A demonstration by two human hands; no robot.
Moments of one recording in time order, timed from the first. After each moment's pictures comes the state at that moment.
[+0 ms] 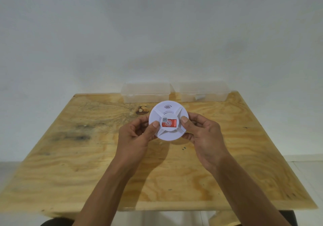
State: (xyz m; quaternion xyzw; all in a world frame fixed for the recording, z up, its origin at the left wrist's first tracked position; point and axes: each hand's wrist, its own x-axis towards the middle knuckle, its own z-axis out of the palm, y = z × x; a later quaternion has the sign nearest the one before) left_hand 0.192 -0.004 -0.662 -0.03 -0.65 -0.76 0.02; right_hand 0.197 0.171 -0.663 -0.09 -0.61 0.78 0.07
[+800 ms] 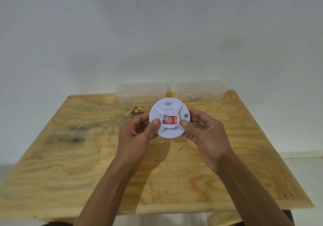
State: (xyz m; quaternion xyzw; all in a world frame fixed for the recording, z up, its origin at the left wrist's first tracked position) left_hand 0.184 0.009 -0.661 -0.02 -0.64 -0.77 0.01; right_hand 0.202 0.191 -0.662 -0.05 -0.62 0.78 0.06
